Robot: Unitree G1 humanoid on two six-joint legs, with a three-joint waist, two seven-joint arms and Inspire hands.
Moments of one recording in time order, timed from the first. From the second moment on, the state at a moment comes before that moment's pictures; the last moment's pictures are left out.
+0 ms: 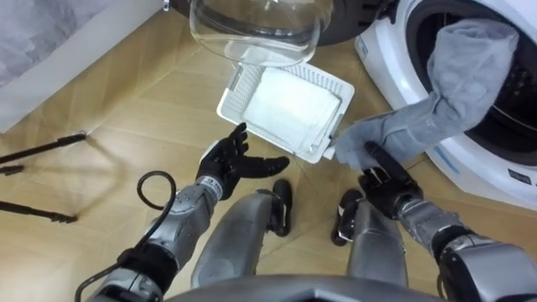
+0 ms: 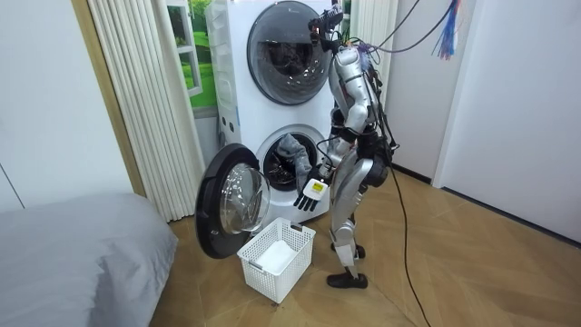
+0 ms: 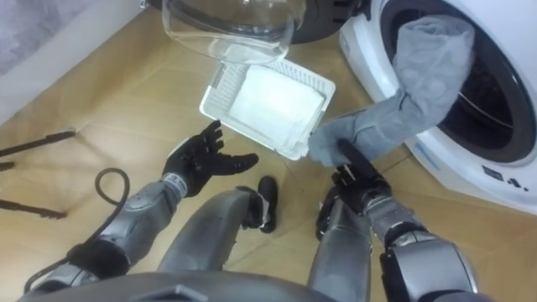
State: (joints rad) left arm -0.06 0.13 -0.36 0.64 -0.52 0.02 -0.03; right arm -0.31 -0.27 0.09 1.36 1.31 0.08 0.16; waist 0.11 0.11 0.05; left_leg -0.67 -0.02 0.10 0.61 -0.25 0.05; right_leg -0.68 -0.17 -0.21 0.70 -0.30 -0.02
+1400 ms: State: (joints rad) left arm -0.08 0.27 -0.27 0.51 -0.51 0.04 0.06; right arm -0.47 -0.49 -0.06 1.32 1.41 0.21 -0.29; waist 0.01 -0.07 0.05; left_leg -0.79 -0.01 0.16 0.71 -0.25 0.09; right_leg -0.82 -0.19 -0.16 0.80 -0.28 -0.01
